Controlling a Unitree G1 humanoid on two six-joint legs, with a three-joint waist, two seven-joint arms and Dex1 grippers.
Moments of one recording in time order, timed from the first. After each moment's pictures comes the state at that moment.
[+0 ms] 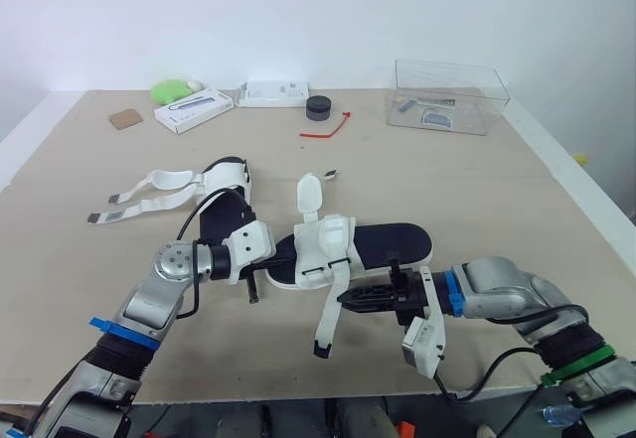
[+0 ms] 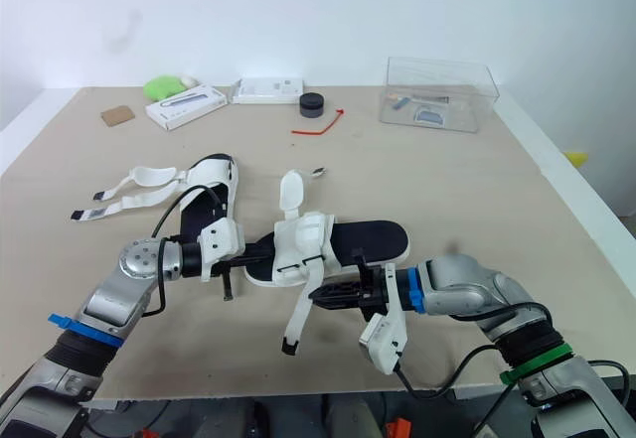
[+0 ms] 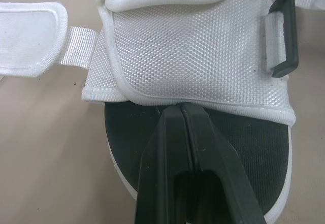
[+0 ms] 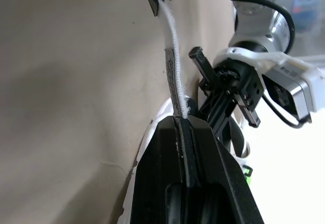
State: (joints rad) left arm -0.40 0.52 -0.24 0.06 -0.12 0.05 -0.98; right arm -0.42 -0.81 0.37 0.09 -0.32 -1.10 0.71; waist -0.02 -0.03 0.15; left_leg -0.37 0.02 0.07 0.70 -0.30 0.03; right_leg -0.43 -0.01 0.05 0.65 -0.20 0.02
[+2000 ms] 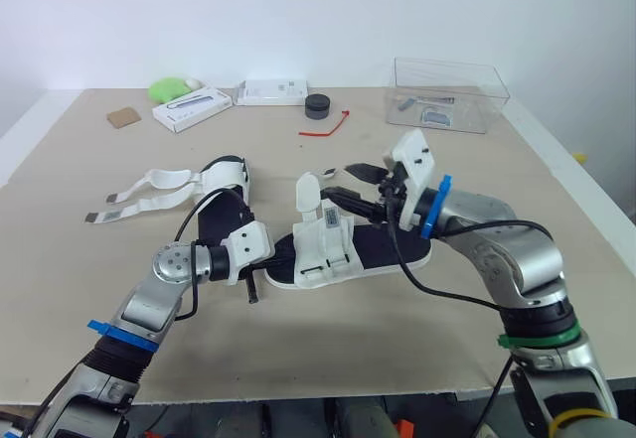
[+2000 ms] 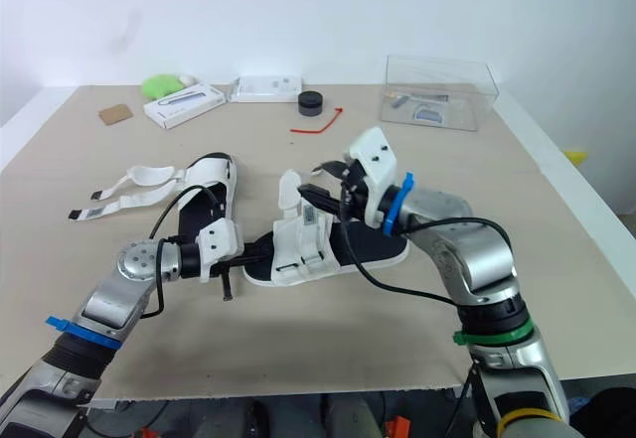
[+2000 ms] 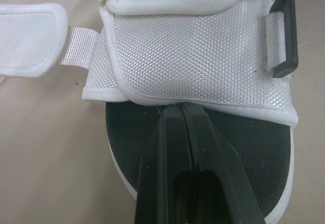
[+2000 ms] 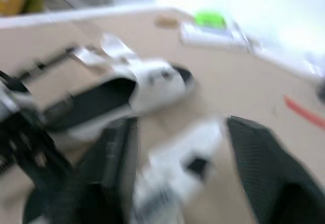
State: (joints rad) left arm -0.39 0.51 -0.24 0.05 -0.11 0.04 -0.96; right arm -0.64 -0.50 0.15 -0.23 0.47 0.62 0.64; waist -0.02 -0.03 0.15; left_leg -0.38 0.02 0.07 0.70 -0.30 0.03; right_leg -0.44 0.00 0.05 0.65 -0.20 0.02
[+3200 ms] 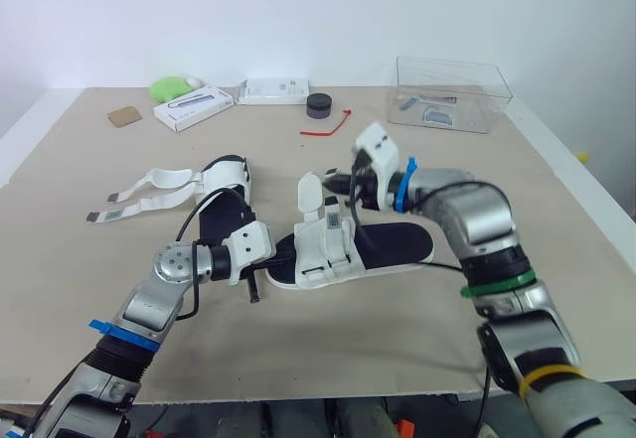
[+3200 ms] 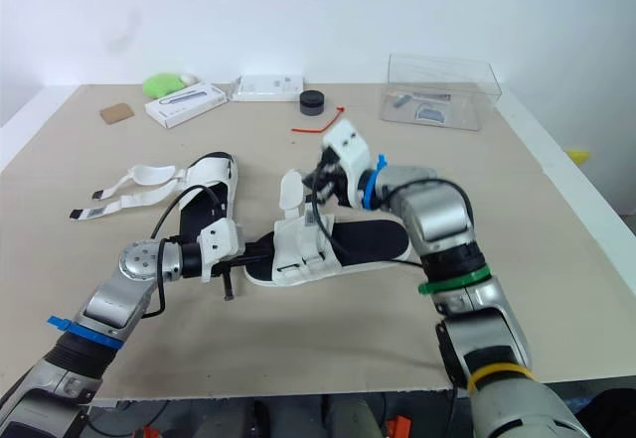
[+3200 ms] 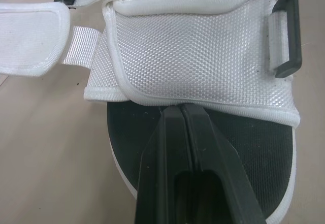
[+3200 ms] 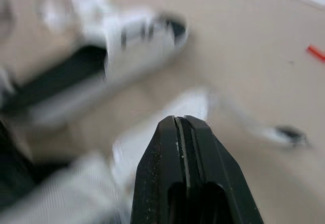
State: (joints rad) left arm -0.39 0.52 -0.24 0.05 -0.11 0.04 -0.96; right arm -0.99 -0.35 0.03 0.19 0.39 1.01 0.73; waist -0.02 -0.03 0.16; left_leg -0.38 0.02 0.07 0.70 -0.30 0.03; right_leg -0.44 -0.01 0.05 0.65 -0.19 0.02
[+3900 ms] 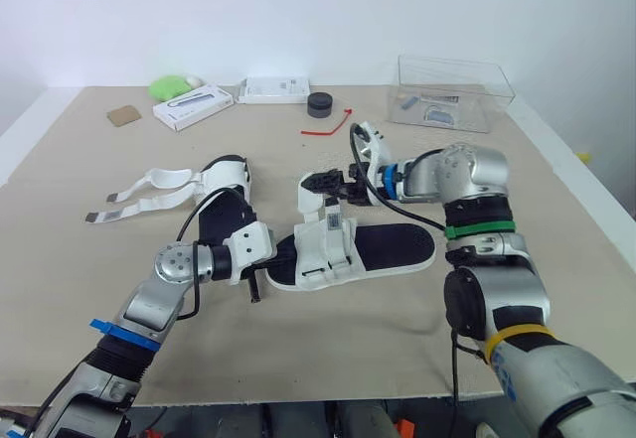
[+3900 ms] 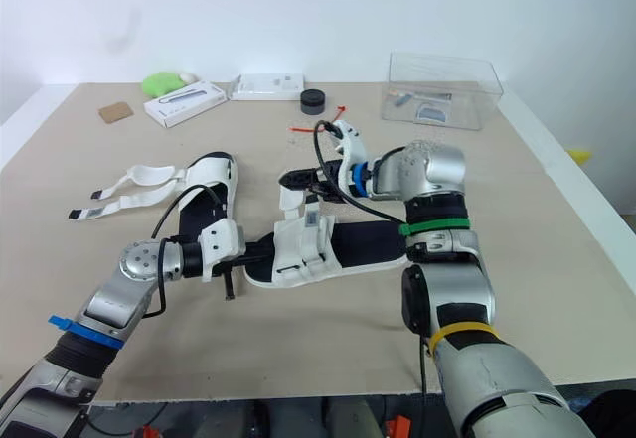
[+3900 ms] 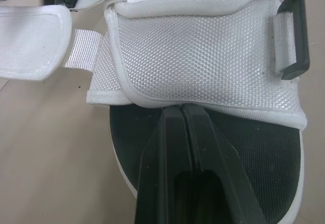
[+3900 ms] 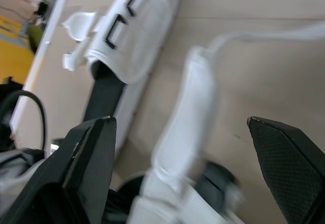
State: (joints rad) left arm -0.39 0.52 -0.25 0.05 -0.11 0.02 -0.96; right arm -1.18 -0.23 -0.15 0.66 0.46 1.31 0.57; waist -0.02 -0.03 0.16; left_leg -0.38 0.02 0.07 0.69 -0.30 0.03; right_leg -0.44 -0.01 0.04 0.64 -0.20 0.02
